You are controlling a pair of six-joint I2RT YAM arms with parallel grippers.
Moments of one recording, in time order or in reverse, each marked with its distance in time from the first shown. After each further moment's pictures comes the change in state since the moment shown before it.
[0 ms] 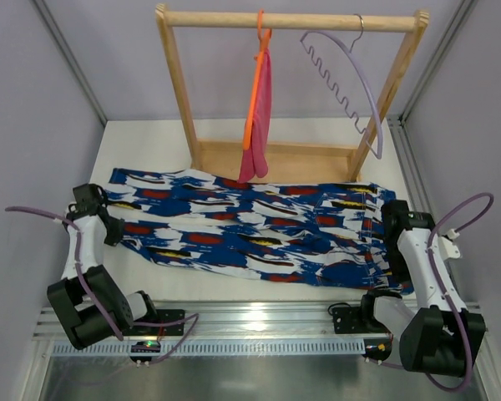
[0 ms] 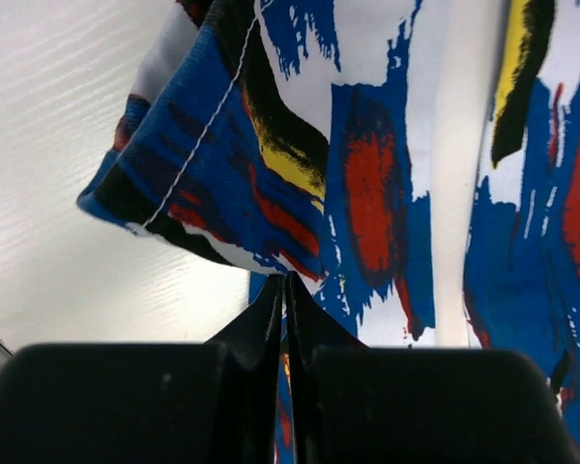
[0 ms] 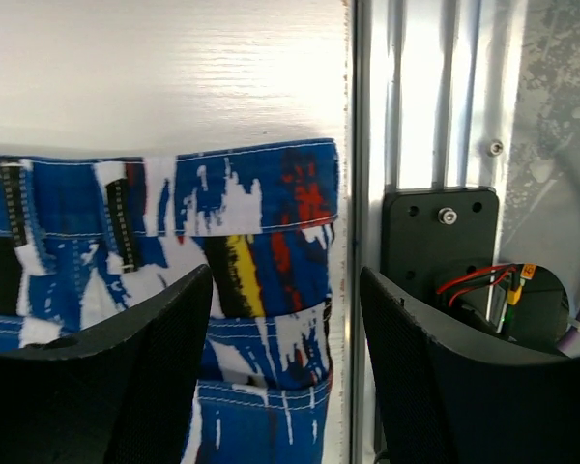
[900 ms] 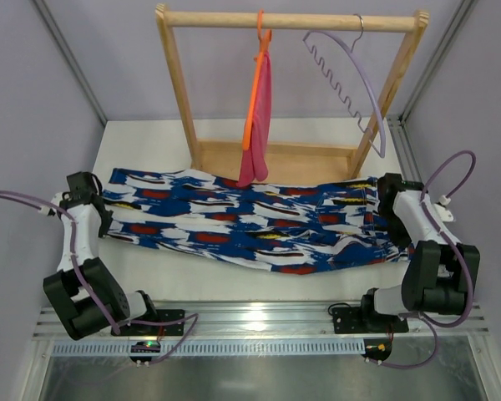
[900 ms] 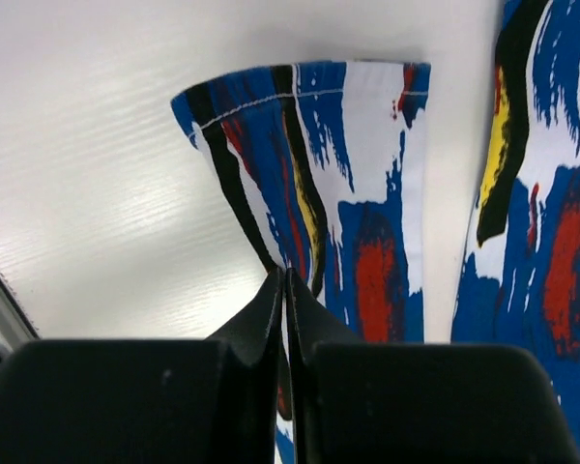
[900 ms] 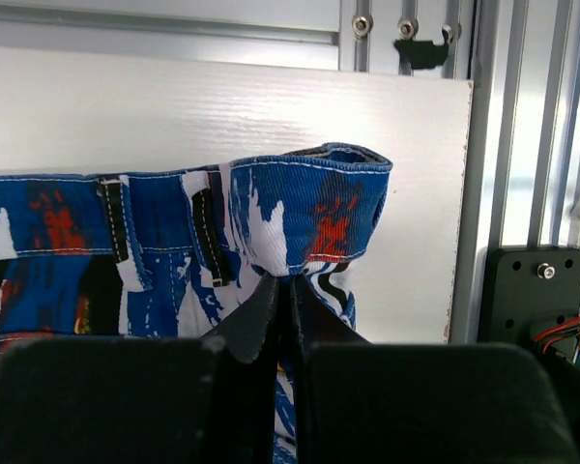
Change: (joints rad) left arm 0.000 0.044 0.116 -0.053 -0.159 -0.029; right arm -0.004 0.346 0.133 0.182 0.088 -0.048
